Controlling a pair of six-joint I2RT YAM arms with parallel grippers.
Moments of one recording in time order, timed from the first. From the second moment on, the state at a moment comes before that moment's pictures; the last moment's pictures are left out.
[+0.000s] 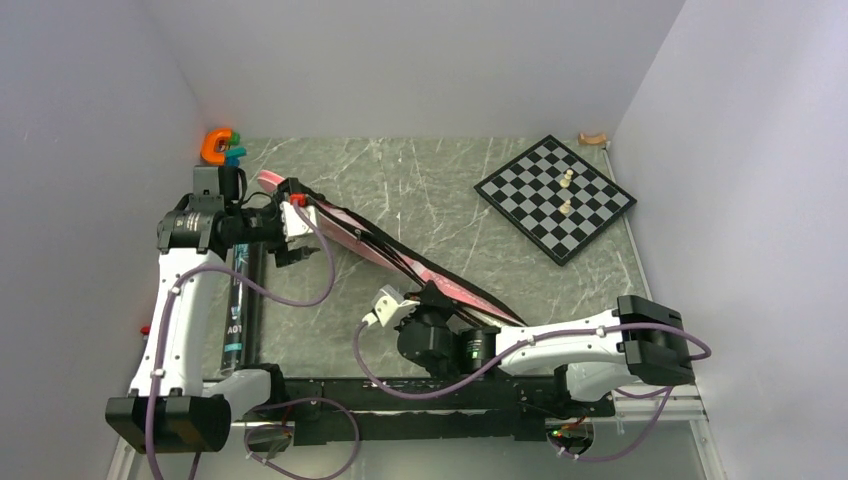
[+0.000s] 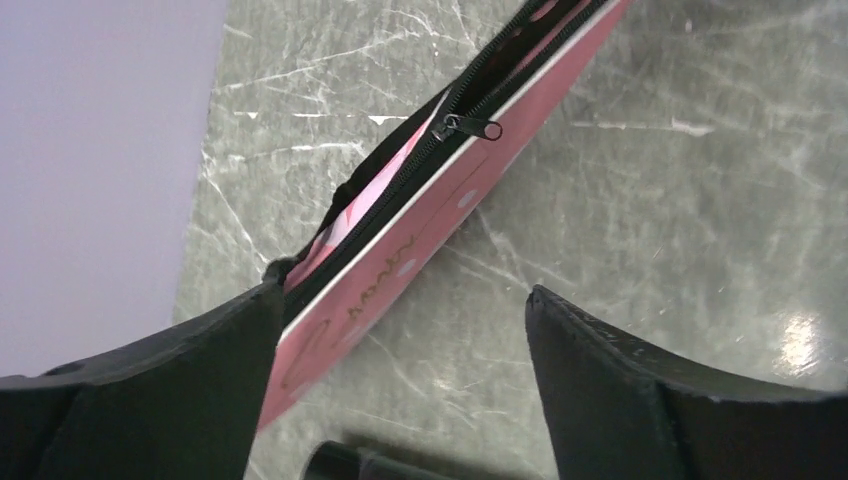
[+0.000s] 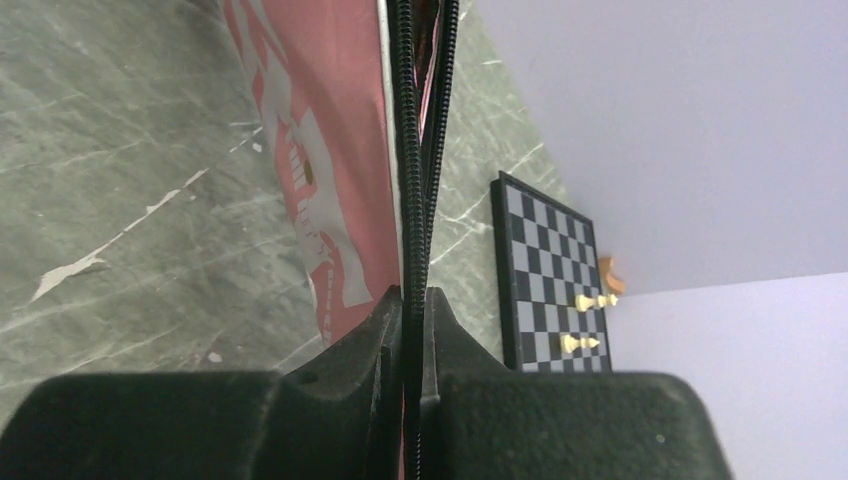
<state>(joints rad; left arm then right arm) 0.02 1.10 1.29 -1.05 0.86 1.25 1.47 1.39 0.79 0.05 1.09 -0.37</state>
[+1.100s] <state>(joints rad) -0.13 1.28 1.20 -1.01 0.72 1.71 1.59 1.46 0.55 0.94 1.23 -1.24</state>
